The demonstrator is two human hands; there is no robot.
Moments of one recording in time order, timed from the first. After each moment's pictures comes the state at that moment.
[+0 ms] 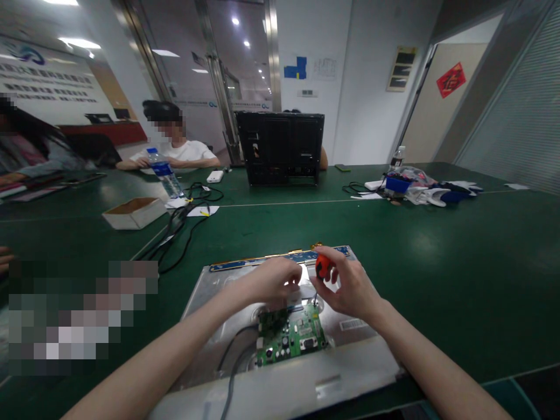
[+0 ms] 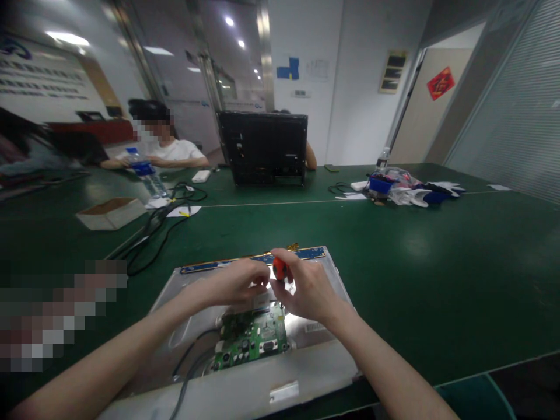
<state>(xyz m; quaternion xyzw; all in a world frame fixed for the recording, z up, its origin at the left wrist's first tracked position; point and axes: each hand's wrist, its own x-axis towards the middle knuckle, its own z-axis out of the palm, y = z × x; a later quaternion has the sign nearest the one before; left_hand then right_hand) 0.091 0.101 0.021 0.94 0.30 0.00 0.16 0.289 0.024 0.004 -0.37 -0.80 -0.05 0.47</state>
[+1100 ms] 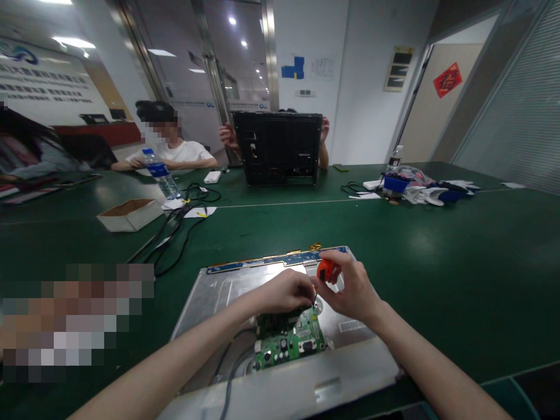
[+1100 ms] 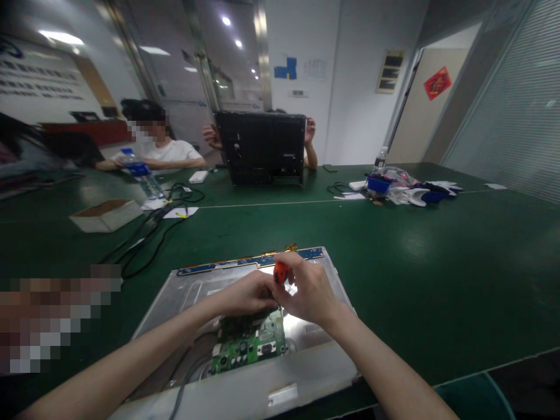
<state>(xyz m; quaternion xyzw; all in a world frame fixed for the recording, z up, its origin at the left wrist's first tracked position) 0.107 0.096 -0.019 0.89 0.20 0.12 0.39 0.288 0.024 0.008 -0.34 -0.78 -0.06 0.51</state>
